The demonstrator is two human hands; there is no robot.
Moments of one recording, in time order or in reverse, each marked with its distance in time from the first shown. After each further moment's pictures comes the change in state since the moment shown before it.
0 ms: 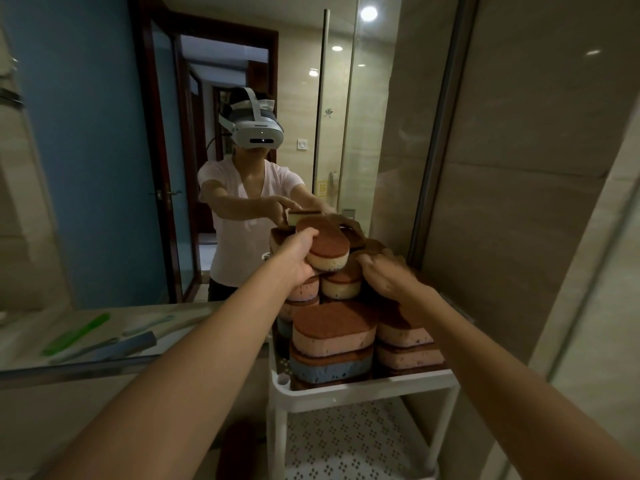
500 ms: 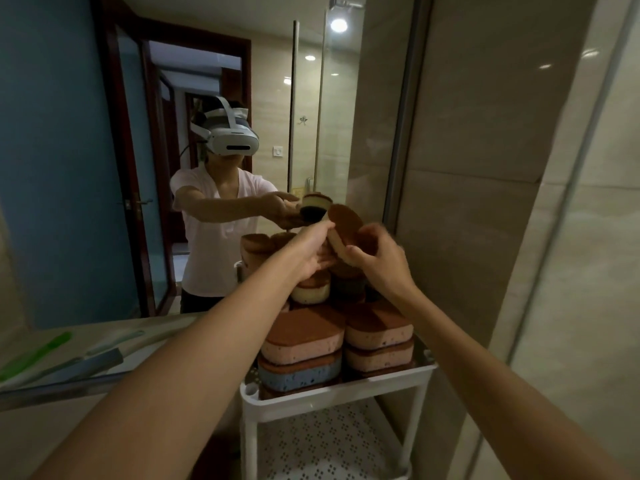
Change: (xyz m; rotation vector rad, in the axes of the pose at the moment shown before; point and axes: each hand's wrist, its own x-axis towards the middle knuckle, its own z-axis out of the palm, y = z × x) left_hand -0.007 -0.002 0.055 0.307 -0.166 0.083; right_hand -0.028 0.020 -0.025 0.477 0.431 -0.142
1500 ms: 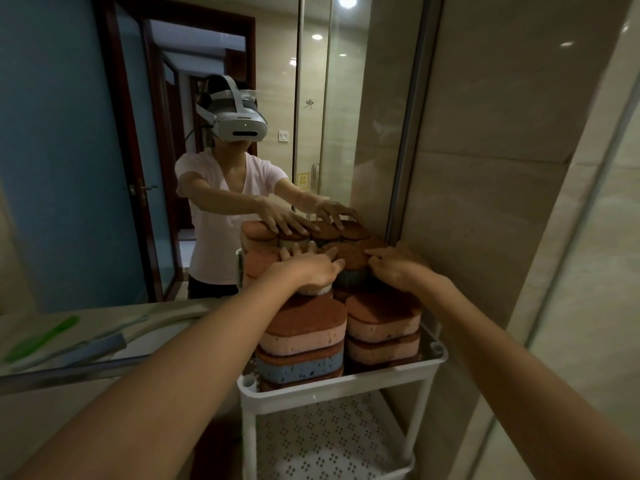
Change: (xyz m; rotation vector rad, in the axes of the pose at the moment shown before) left_hand 0.021 -0.040 -0.011 1.535 -0.046 0.013; right_hand 0.044 0.056 0.007 -0.749 -0.444 0.281
